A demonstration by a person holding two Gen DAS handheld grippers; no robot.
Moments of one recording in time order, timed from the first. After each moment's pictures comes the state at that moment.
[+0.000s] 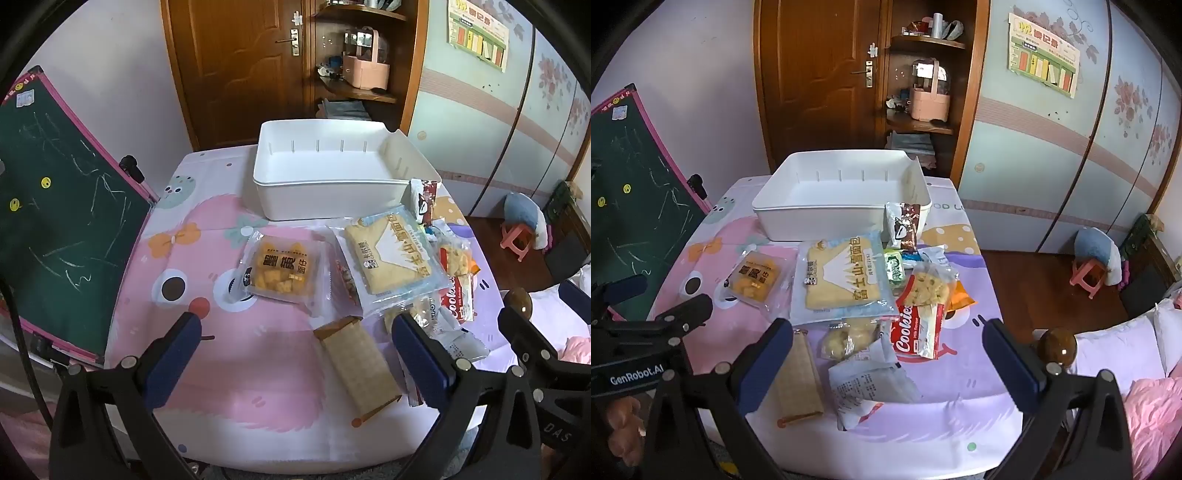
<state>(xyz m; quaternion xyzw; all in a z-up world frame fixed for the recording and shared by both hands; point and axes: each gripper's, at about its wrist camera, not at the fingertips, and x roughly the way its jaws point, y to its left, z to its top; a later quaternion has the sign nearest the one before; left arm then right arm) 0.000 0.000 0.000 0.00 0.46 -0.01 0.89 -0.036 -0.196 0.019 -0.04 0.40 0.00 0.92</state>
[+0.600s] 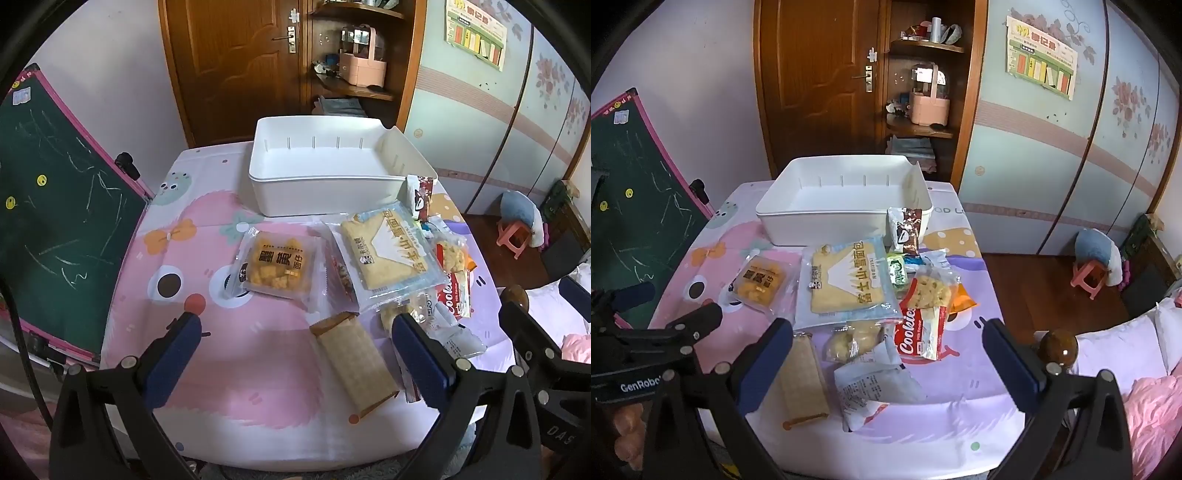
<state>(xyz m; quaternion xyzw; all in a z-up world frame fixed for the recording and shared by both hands) 0.001 0.000 -0.004 0.00 0.46 -0.01 0.89 -0.040 -0.193 0.024 -0.03 0.39 0.00 0.92</state>
